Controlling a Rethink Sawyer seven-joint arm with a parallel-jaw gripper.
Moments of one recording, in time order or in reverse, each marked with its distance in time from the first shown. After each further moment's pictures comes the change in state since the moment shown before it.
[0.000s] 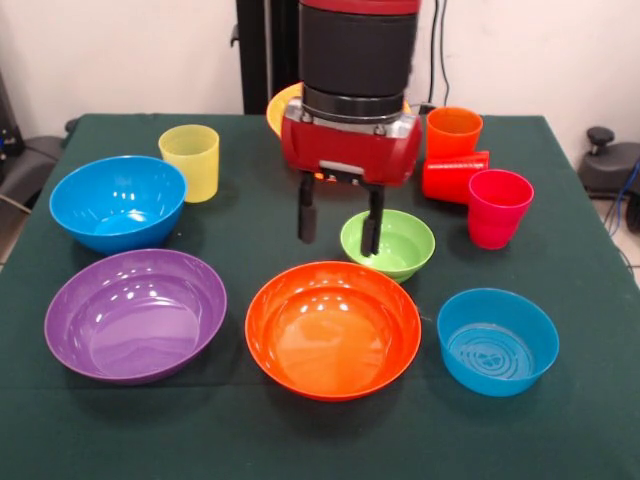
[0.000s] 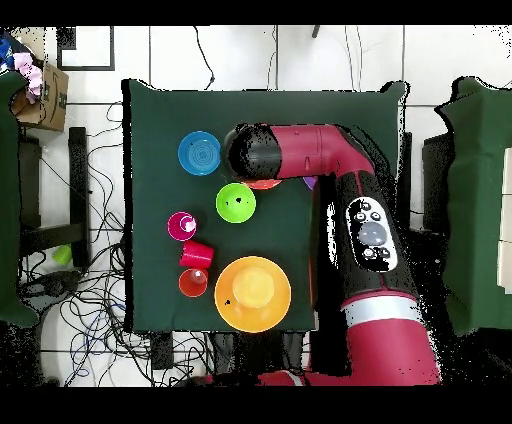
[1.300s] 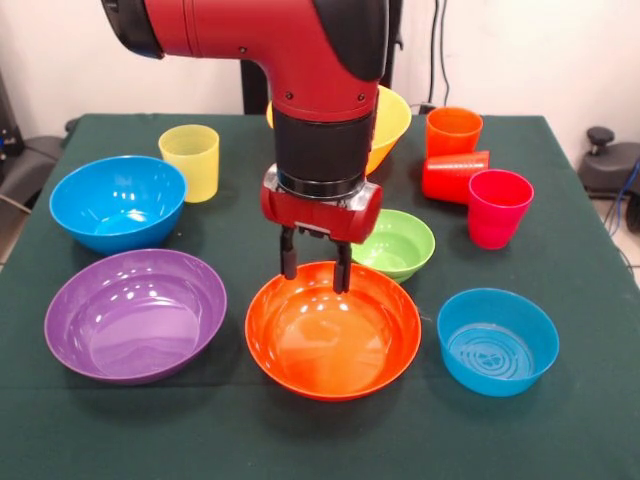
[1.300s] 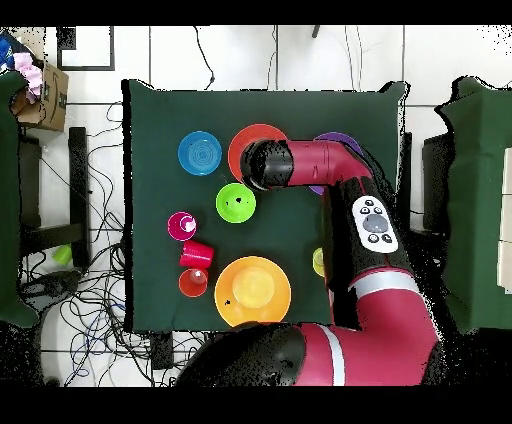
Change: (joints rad) arm -0.044 0.143 -0.009 -0.013 -0.008 0.006 0.000
